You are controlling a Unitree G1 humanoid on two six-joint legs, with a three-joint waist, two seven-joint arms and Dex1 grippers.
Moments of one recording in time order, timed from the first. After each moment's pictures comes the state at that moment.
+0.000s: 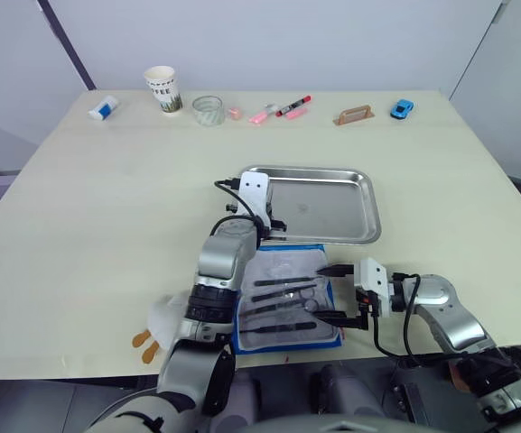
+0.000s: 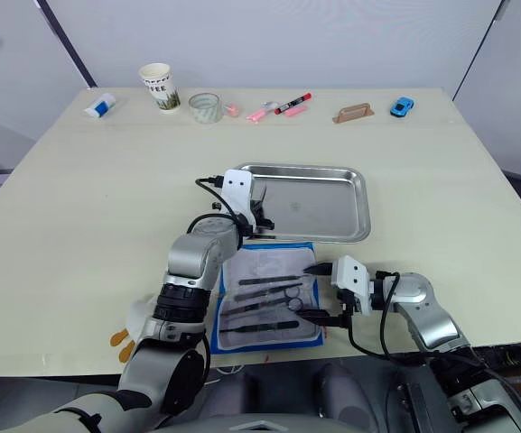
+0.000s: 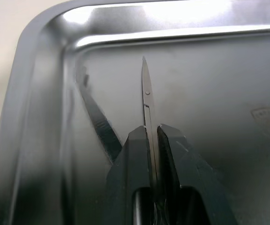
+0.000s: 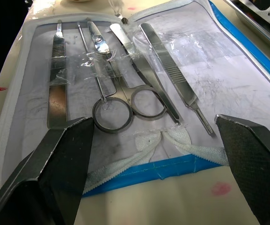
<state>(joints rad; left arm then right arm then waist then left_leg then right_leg) -0.59 0.04 -0.01 0.10 -0.08 0.86 0.00 -0.18 -0.48 0.33 0.11 0.21 -0.04 1.12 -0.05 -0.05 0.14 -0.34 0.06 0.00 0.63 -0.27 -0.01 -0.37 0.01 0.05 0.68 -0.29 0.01</state>
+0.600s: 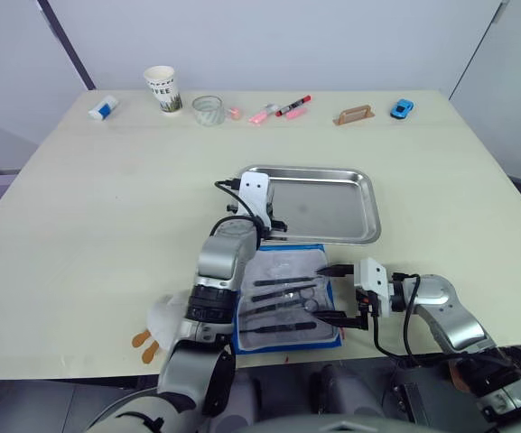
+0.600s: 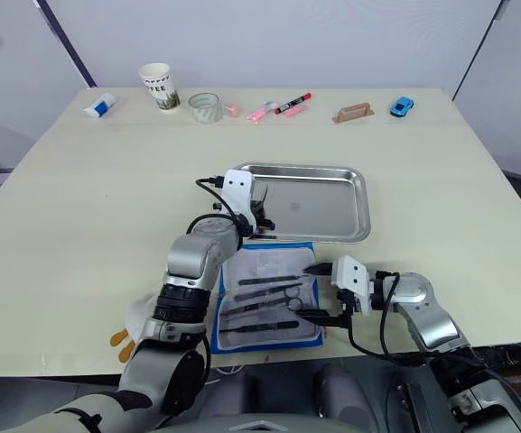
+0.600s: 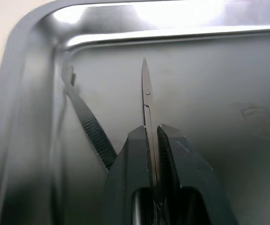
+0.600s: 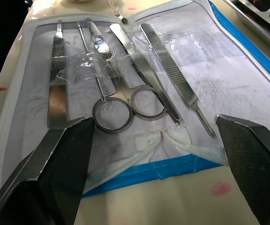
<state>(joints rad) -0.58 0.04 -0.01 0.08 -0.09 0.86 -0.04 -0.18 -0.48 0.33 0.11 0.21 -0.05 1.12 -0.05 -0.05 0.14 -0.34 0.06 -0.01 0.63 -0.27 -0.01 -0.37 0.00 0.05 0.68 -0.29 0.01</state>
